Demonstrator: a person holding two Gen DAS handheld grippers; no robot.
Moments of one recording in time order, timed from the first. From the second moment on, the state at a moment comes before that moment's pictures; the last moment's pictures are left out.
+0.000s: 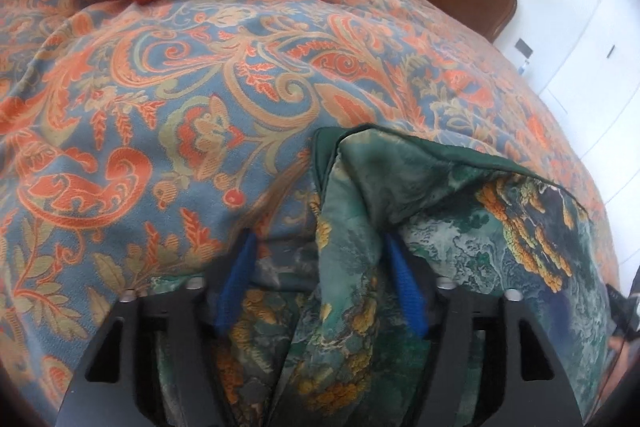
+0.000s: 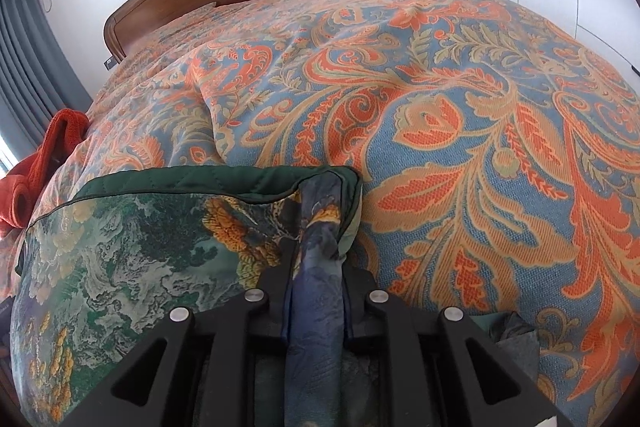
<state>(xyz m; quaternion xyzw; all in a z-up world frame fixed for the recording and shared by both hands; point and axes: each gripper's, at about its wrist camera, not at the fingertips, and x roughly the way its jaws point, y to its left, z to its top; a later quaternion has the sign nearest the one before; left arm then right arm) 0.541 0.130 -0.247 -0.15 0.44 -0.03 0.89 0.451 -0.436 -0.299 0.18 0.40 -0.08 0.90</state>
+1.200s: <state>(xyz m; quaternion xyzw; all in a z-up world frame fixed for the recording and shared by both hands) 0.597 0.075 -0.235 -0.10 0.42 -0.04 0.90 0.505 -0.358 -0.260 0.18 0.38 0.08 0.90</state>
